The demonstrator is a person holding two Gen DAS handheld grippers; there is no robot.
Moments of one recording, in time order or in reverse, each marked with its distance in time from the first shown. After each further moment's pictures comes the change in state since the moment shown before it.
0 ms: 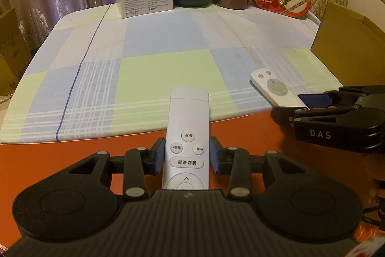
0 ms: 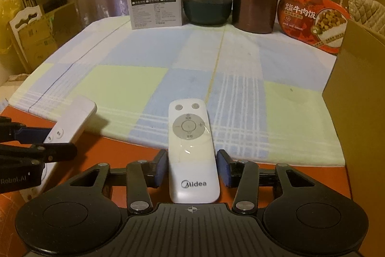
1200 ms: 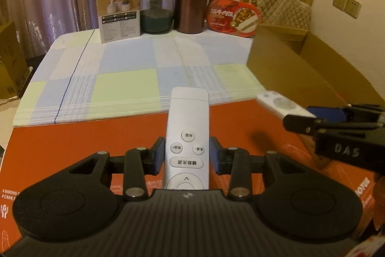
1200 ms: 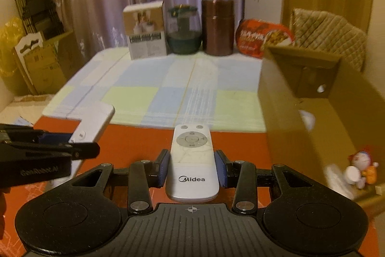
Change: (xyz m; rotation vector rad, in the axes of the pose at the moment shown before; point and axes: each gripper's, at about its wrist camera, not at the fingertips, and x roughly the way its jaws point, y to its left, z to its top) left arm -0.137 -0.089 -0.021 -0.008 -0.080 -0.062; right arm -0.193 -0.014 -0.039 0.079 -0.101 -0.039
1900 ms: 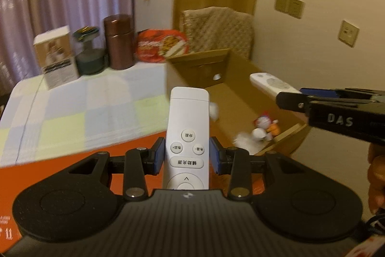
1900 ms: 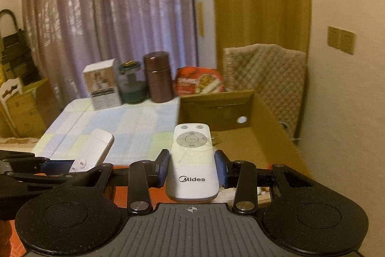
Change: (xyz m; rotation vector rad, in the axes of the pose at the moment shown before) left arm -0.053 -0.161 0.043 0.142 -0.078 -0.135; right arm -0.140 -0.106 0.023 0.105 -0.165 -0.125
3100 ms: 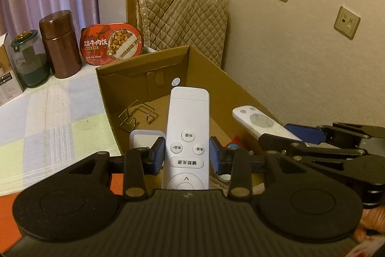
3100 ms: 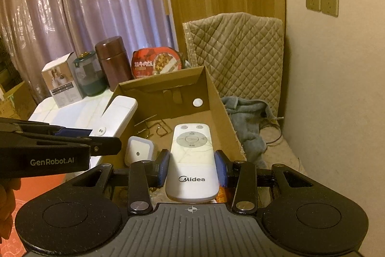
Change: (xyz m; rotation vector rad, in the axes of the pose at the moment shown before) left arm 0.139 -0.072 0.064 0.028 0.089 -0.087; right arm 0.065 -0.131 -0.001 0.096 0.108 -0.017
